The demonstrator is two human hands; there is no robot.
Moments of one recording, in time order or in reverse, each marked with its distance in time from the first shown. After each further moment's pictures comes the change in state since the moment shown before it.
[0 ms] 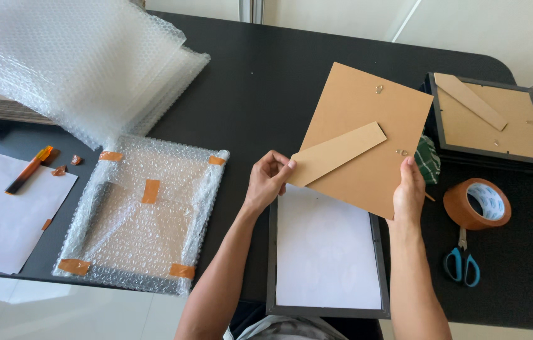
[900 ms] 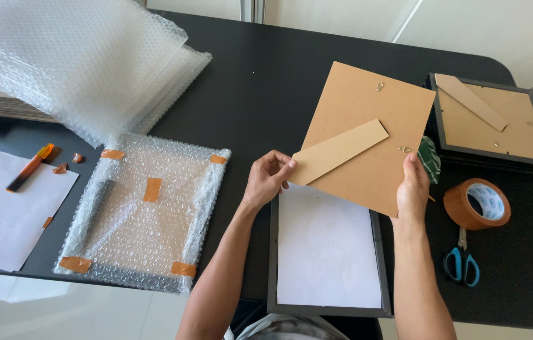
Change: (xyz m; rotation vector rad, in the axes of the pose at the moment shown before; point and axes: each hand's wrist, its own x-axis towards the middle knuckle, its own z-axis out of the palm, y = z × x) left_hand -0.002 0.014 -0.004 0.066 -0.038 -0.005; right_hand 0.018 0.009 -0.010 -0.050 -0.048 -0.033
